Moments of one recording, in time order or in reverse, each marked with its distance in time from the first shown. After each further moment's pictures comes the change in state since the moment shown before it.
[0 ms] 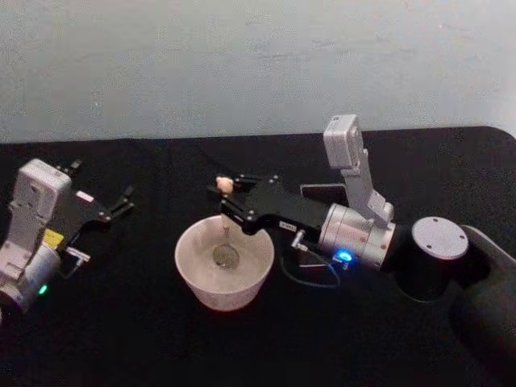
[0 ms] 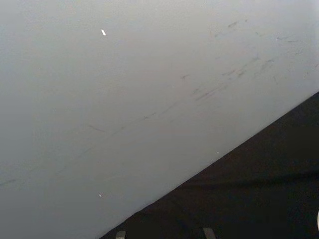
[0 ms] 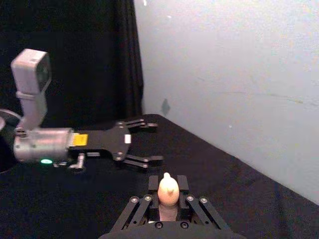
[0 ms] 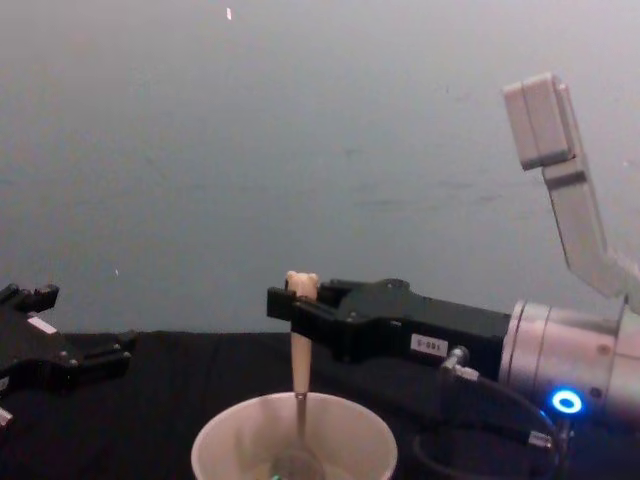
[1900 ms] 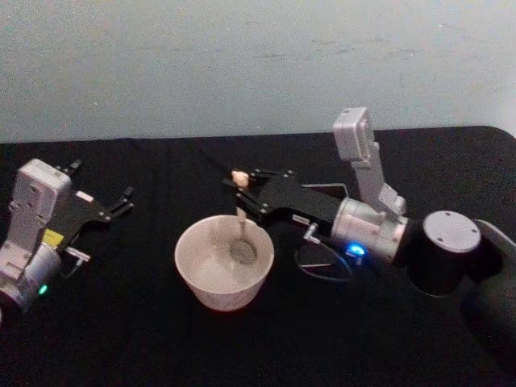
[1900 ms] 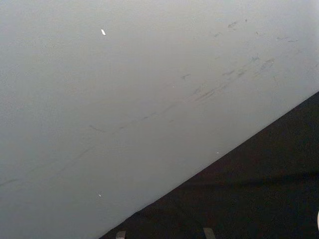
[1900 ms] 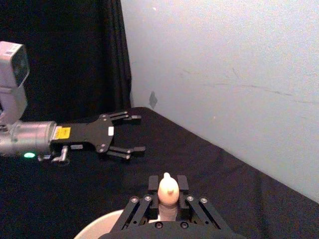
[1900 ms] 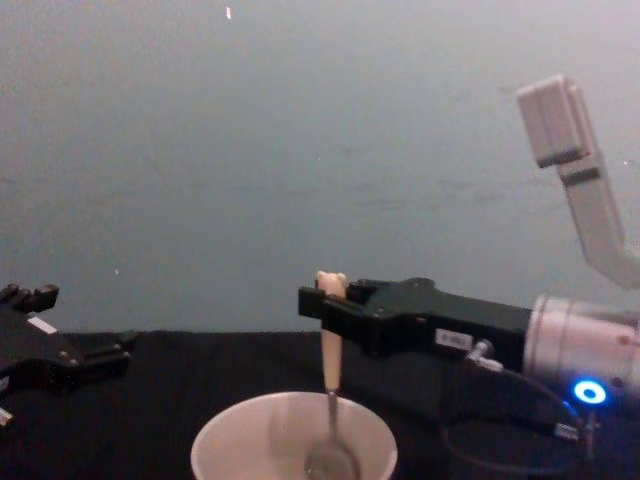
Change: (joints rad) left arm 0.000 0.000 0.000 0.000 0.000 0.000 0.000; right arm 0.007 0.020 0.018 0.003 -0.008 0.031 -0.021
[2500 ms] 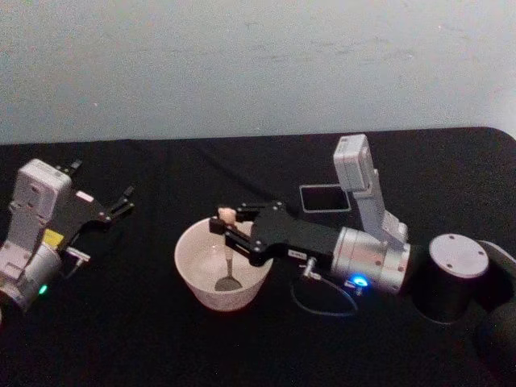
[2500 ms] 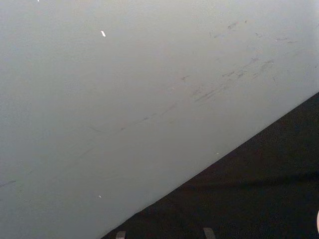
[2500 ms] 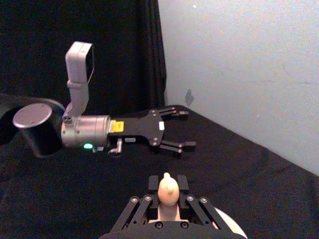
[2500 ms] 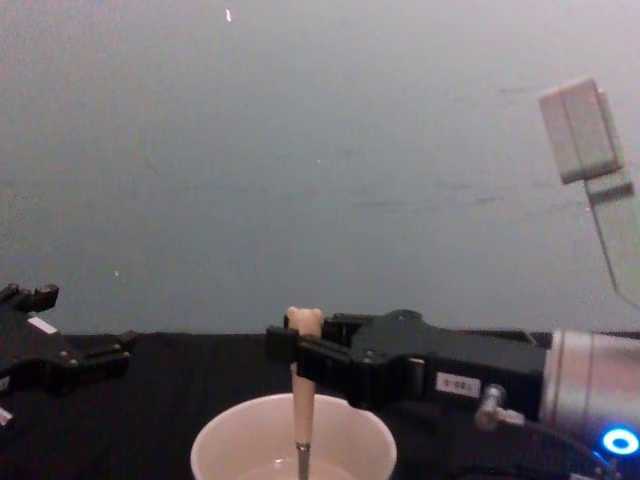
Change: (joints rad) left arm 0.000 0.000 0.000 0.000 0.000 0.000 0.000; right arm -0.091 0.067 -0.033 -0.162 0.041 0.045 0.054
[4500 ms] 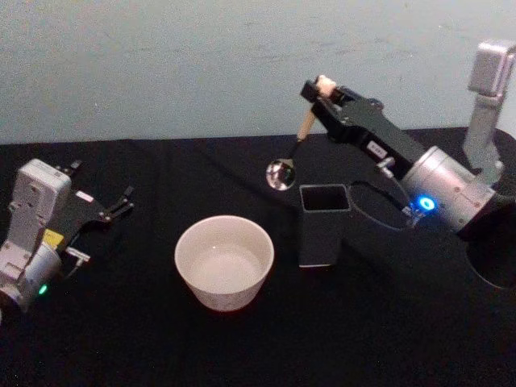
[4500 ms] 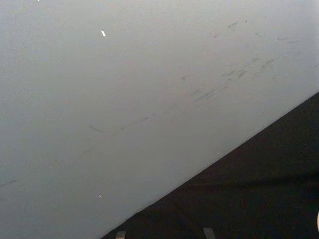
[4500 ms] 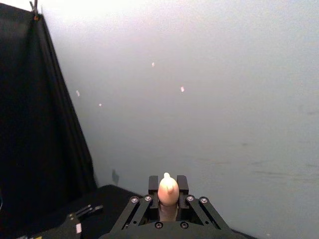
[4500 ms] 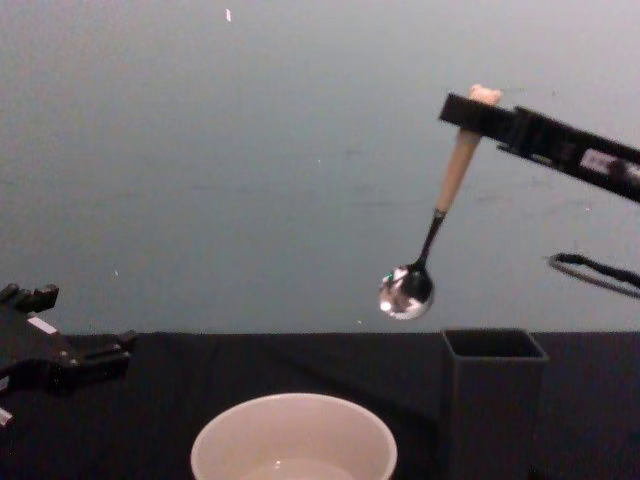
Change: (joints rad) left arm 0.000 0.000 0.000 0.000 0.000 0.000 0.000; right arm -0.066 0.019 0.245 -0.175 0.217 0.035 -0.255
